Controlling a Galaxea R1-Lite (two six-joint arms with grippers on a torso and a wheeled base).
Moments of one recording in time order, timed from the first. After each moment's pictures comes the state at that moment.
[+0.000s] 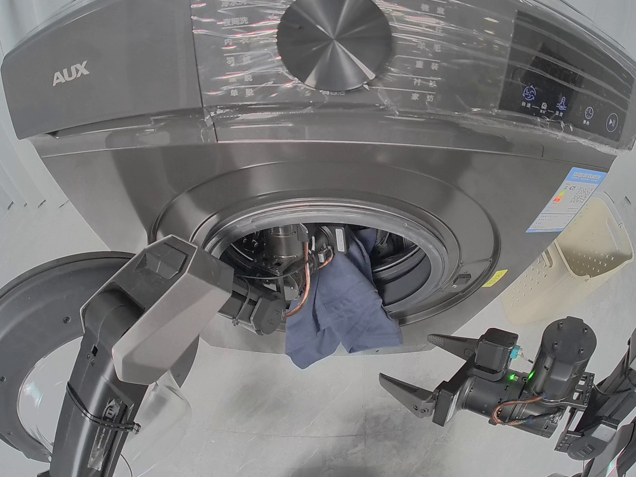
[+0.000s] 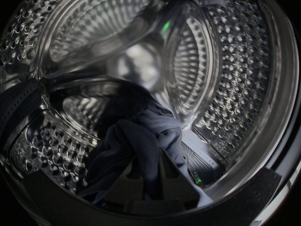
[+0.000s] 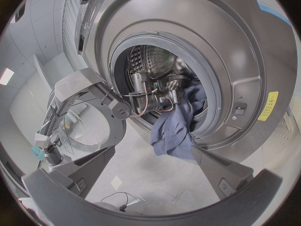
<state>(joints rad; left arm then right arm) -0.56 2.53 -1.64 -0.96 0.16 -0.11 0.80 1.77 -0.17 -1.40 -0.06 0.15</state>
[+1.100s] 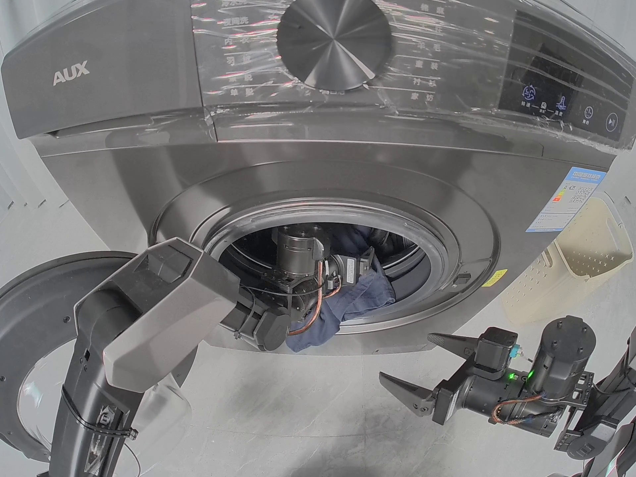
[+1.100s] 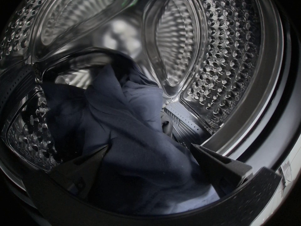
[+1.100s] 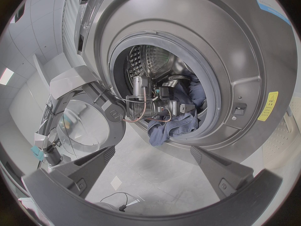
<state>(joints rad) -0.61 2.49 -1.52 -0.83 0.13 -0.10 0.79 1.78 -0.17 -1.40 -0.06 0.15</state>
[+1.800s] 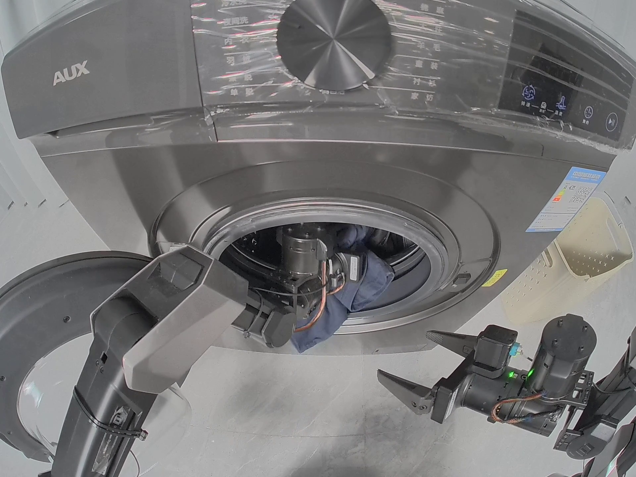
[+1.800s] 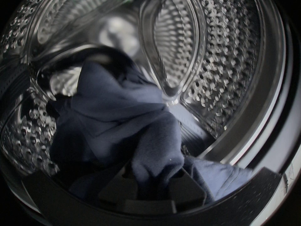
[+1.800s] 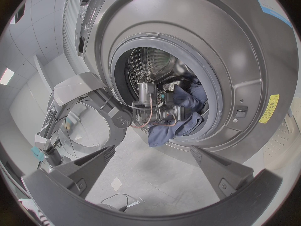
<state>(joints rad) -0.60 2.56 -1.62 -0.84 0.11 -0.08 0.80 1.77 -0.18 -1.40 -0.06 0.15</state>
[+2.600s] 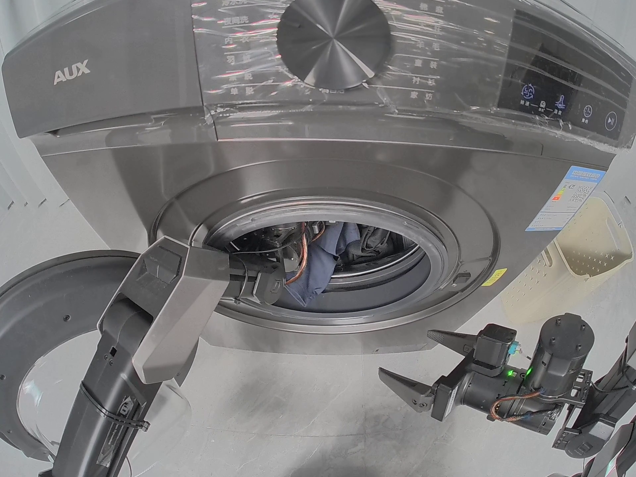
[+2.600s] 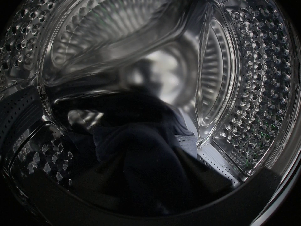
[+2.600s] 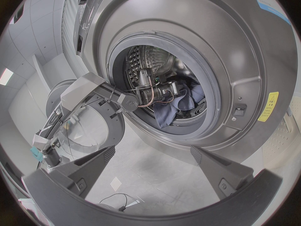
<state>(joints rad) -0.51 2.64 -2.00 -0.75 0.22 -0.11 0.78 1.79 -0.19 -1.41 -0.06 0.15</state>
